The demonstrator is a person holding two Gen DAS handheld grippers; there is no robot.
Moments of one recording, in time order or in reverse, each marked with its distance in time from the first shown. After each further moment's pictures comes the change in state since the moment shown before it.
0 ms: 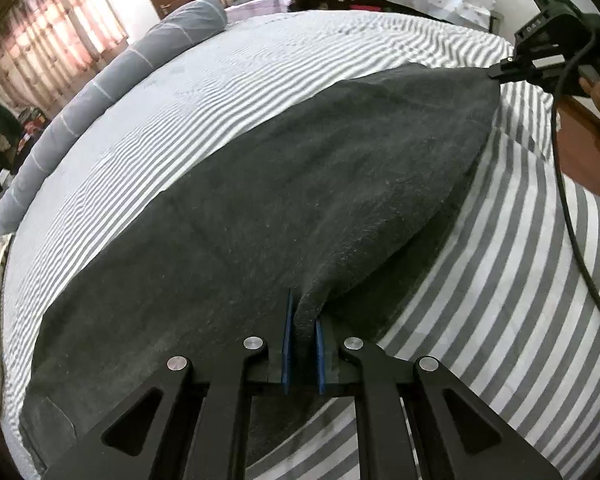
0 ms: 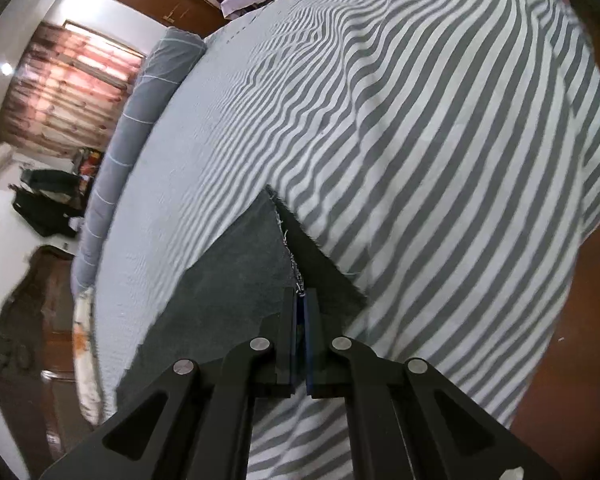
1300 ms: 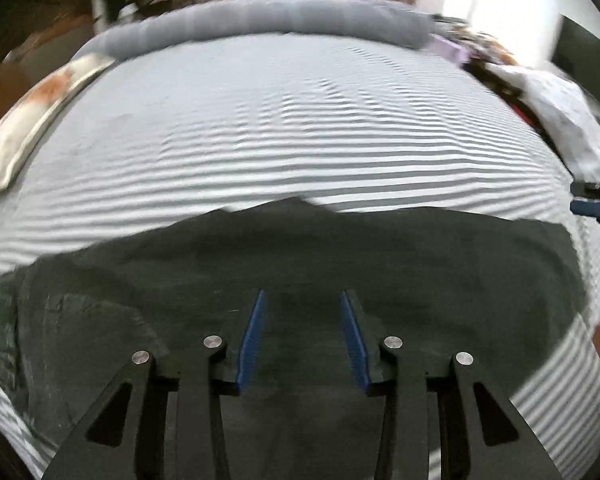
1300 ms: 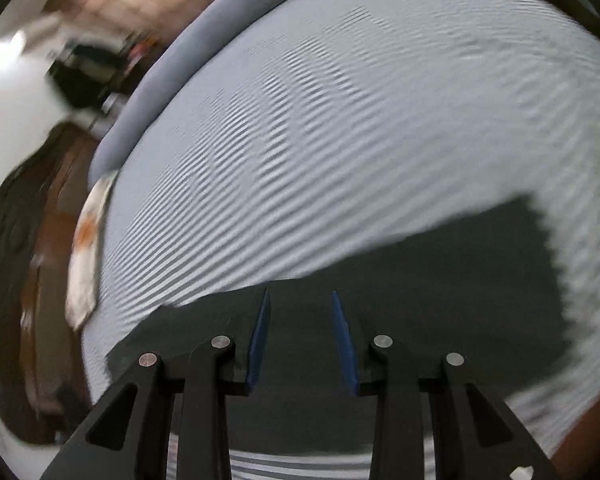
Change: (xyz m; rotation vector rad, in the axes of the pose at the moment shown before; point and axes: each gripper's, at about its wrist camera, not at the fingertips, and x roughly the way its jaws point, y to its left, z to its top) left arm -0.021 0.224 -0.067 -0.697 0.000 0.090; right arm 0.090 0.255 -0.022 -0.412 0.318 0.116
